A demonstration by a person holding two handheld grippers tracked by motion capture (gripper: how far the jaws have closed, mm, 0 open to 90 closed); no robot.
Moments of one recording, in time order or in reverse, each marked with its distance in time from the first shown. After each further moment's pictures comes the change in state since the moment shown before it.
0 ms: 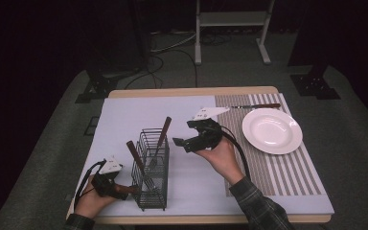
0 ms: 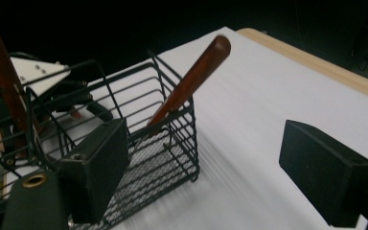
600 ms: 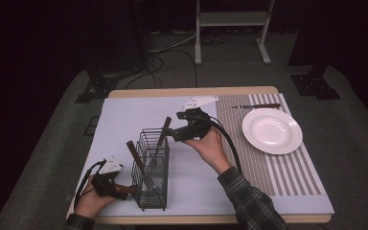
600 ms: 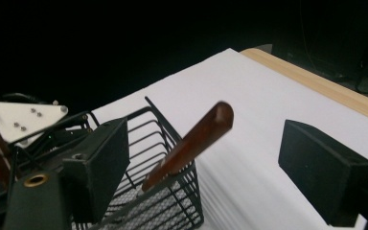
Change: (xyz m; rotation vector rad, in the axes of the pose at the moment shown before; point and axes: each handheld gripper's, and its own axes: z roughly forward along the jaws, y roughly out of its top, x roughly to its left) left arm 0.000 0.000 0.000 -0.005 0.001 -0.002; right arm -0.005 0.027 0.026 -0.046 0.031 0.025
